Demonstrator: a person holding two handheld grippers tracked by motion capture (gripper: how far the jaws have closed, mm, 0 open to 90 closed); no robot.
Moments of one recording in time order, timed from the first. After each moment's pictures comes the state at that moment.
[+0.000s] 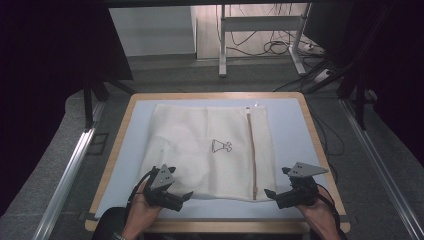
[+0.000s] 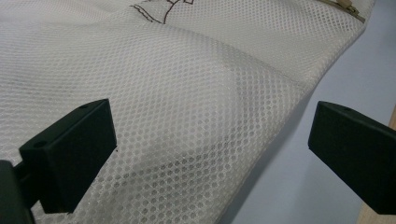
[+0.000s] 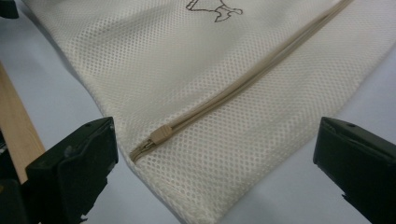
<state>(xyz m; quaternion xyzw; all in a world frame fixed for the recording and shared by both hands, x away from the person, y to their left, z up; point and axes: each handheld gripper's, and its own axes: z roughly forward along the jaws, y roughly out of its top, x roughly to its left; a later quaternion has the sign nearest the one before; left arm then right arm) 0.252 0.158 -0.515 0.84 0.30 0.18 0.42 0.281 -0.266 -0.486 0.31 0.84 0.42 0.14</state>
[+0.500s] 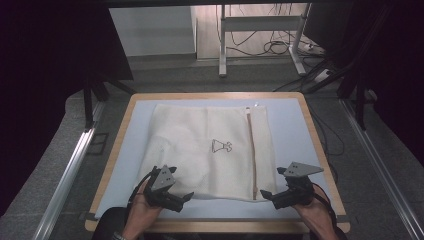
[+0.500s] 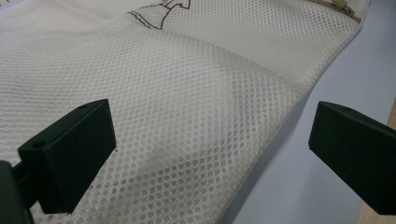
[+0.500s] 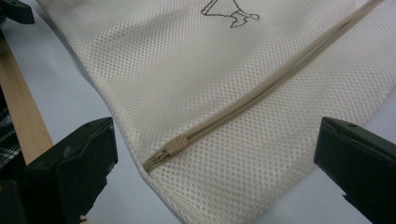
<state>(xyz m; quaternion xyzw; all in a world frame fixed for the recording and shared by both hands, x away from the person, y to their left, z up) 0.251 0.156 -0.514 0.84 0.29 0.19 0.42 0.283 -0.256 -0.487 0.30 0.85 0.42 0.13</state>
